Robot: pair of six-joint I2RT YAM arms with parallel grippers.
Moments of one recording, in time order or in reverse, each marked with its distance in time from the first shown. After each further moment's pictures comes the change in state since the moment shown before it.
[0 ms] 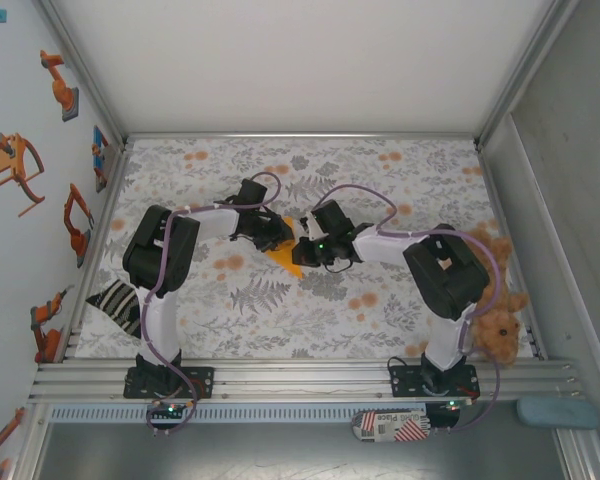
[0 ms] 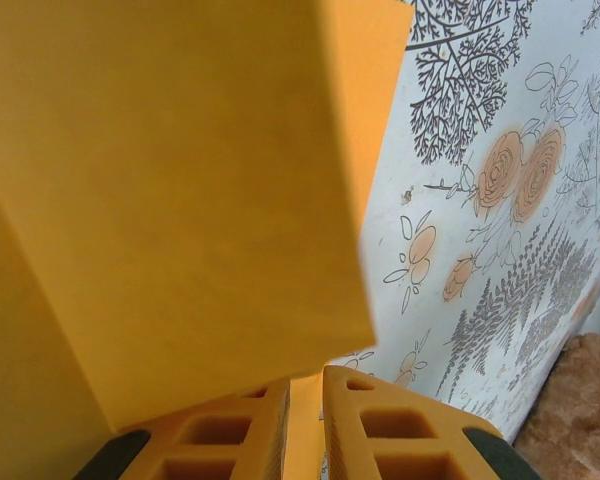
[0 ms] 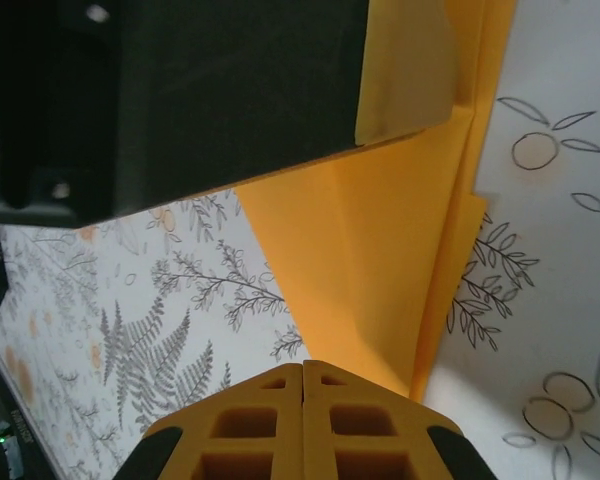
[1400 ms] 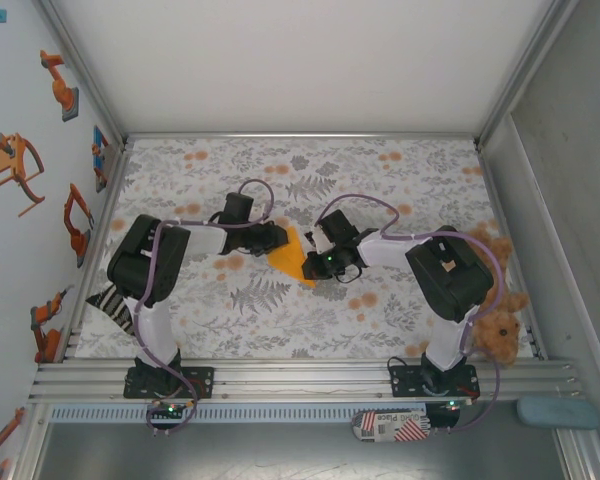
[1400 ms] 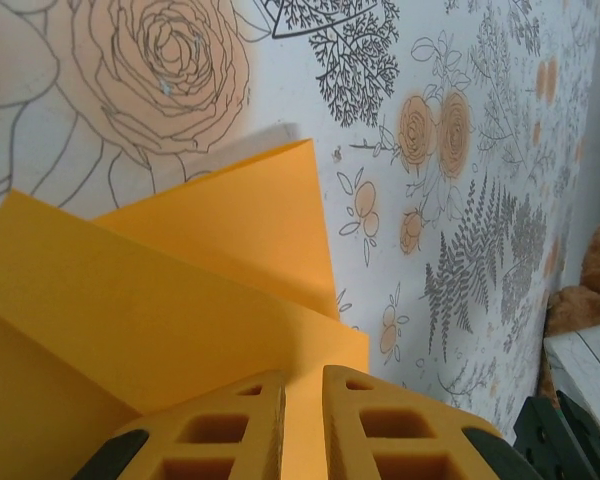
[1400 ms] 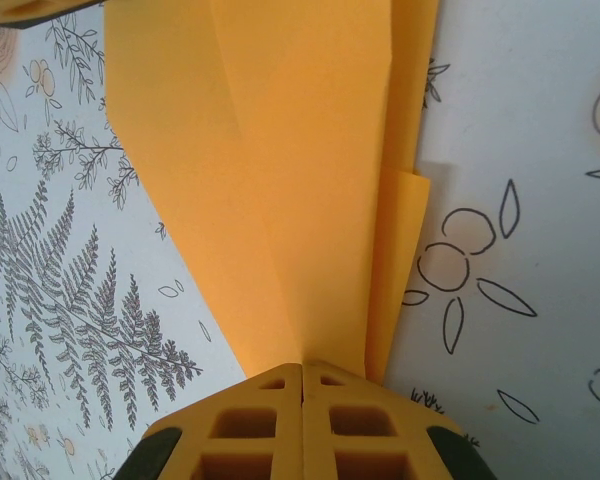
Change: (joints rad) left arm 0.027 -0.116 -0.265 0.380 0.066 0.101; right arm -0.018 -0.032 -0.082 -0.110 0.002 -0.178
